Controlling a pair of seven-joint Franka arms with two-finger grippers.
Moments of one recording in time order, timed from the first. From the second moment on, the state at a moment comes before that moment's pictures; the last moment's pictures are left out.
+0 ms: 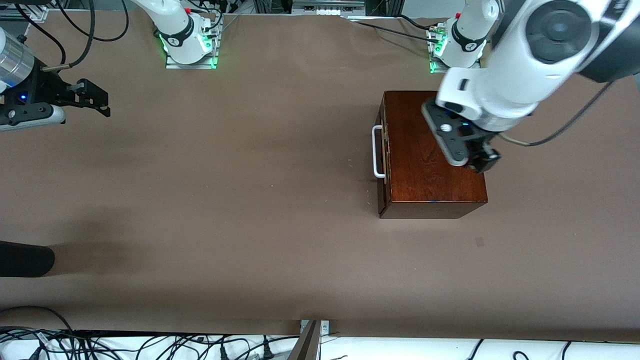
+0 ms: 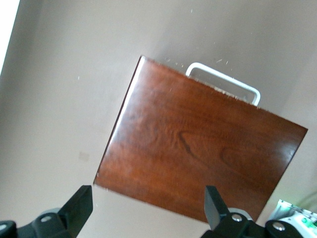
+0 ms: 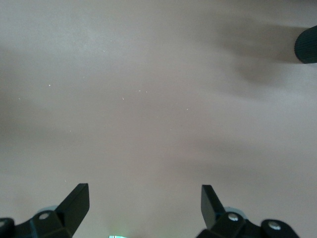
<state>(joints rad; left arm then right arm) 0.07 0.35 -0.54 -1.23 0.22 1.43 0.70 0.18 -0.02 -0.11 -1.63 -0.02 1.57 -0.11</state>
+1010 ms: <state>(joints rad) -0.04 -0.04 -0.04 -1.64 0.05 1.59 0.12 0.18 -0.02 -0.11 -1.63 -0.02 1.57 -0.11</state>
